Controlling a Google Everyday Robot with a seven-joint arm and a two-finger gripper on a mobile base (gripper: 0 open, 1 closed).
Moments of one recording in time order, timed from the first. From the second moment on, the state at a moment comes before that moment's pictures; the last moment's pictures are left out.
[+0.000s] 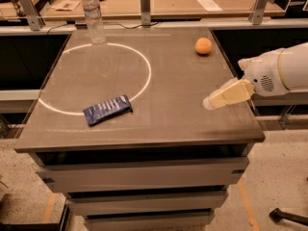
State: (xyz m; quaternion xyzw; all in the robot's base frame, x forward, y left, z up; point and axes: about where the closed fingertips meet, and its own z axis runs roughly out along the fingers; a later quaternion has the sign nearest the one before) arm 0.547 -0.185 0.896 -0.39 0.81 0.14 0.41
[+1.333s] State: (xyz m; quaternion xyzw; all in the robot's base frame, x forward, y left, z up) arm 0.695 -0.229 0.853 -0.30 0.82 0.18 0.46
